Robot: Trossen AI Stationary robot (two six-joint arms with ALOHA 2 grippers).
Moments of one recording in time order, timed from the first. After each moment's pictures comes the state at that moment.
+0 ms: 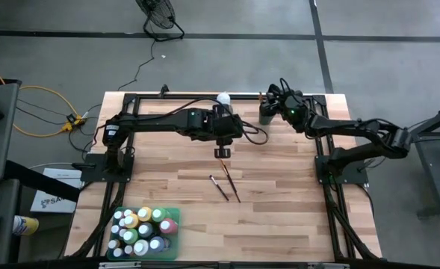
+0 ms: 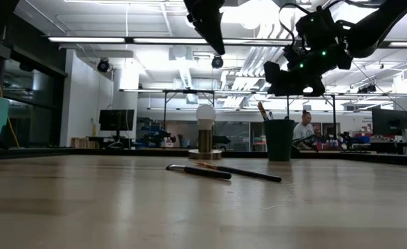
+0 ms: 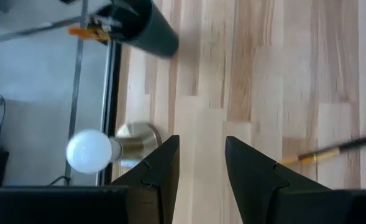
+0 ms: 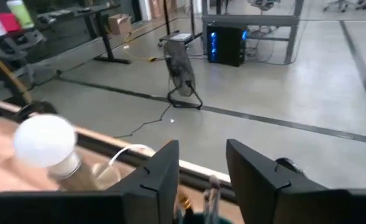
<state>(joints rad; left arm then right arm) 0.03 1.91 2.00 -1.05 -0.43 0.18 -0.56 1.27 0.55 0.47 0.50 0.27</state>
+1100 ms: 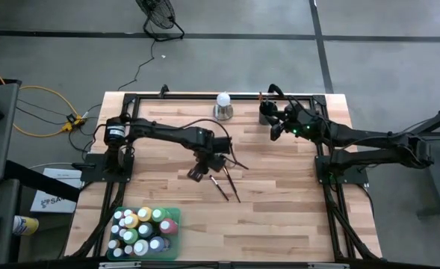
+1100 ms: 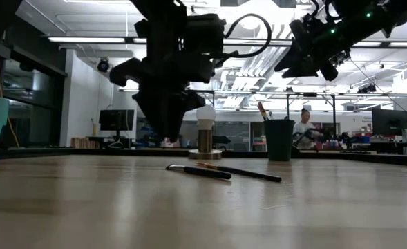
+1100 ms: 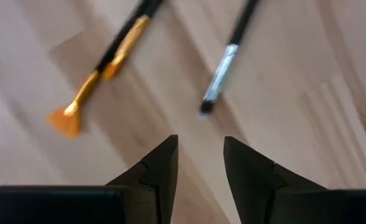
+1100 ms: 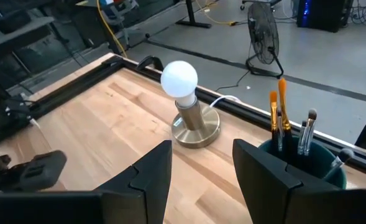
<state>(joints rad) 0.06 1.92 1.44 -0.88 0.18 0.57 -0.32 0.90 0.54 0.01 0.34 0.40</state>
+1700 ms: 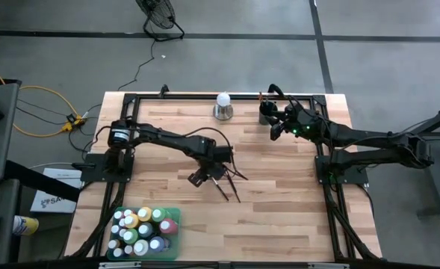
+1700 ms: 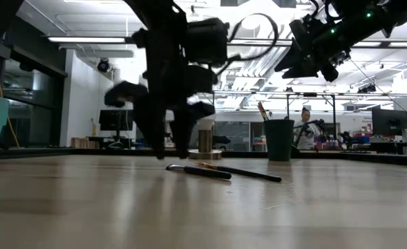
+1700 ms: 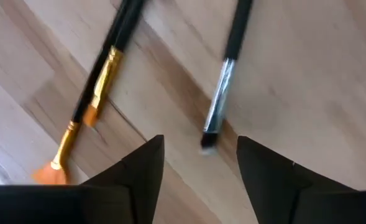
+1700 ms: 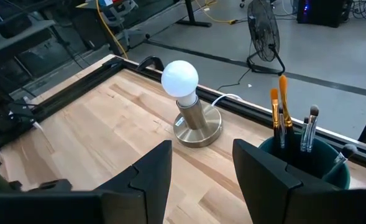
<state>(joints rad) 0.01 1.96 1.39 -0.75 0.14 0.69 -0.32 0.90 0.54 0.00 0.34 0.42</state>
